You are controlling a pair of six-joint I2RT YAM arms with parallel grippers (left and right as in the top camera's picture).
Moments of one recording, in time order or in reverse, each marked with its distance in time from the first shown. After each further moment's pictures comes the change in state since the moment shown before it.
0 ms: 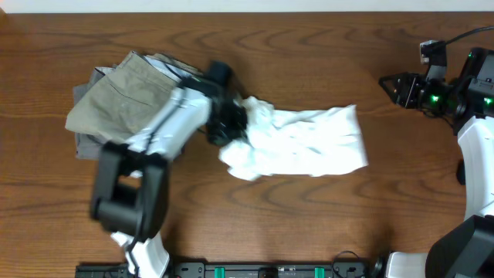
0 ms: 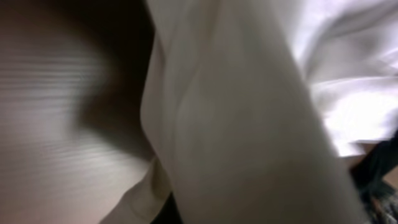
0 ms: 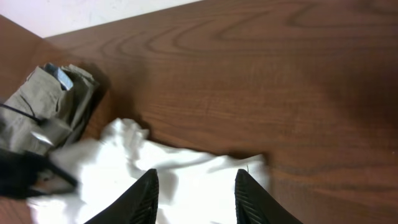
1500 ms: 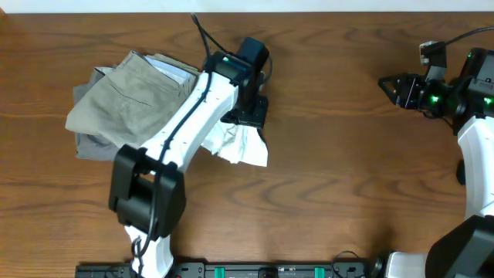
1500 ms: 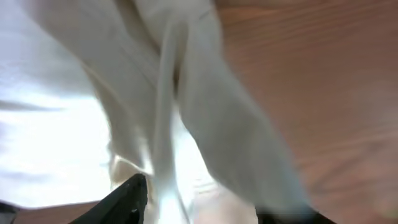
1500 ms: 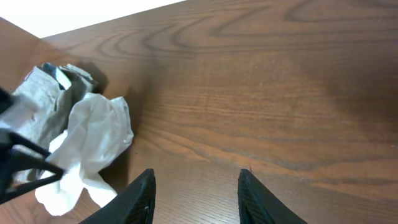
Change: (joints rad) left arm -0.182 0.072 0.317 -0.192 -0.344 0.208; right arm 0.000 0.000 0.000 -0.021 0.019 0.004
